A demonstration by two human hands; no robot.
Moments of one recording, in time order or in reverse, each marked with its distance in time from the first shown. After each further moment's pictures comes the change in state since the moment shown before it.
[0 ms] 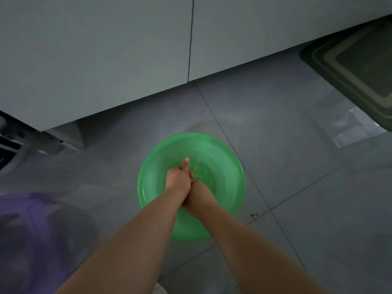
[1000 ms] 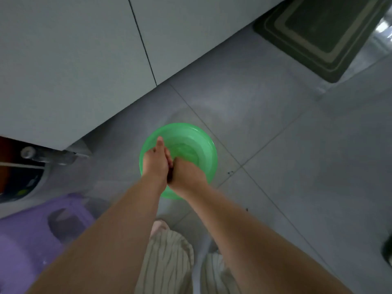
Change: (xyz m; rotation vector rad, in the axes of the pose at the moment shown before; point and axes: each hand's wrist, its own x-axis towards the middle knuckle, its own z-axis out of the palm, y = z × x) left_hand -0.145 0.113 -0.068 -0.164 0.023 0.045; right_hand -0.161 -0.070 -0.103 0.109 0.072 -0.029
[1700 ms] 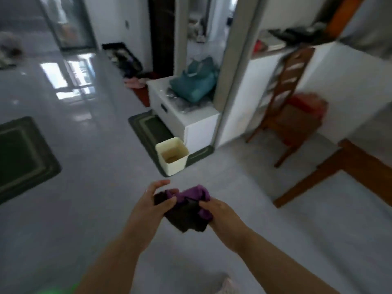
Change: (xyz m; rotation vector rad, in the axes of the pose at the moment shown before) left_hand -0.695 0.107 -0.018 0.535 -1.827 0.234; right_hand -0.788 0.045 -0.041 1.557 1.290 0.407
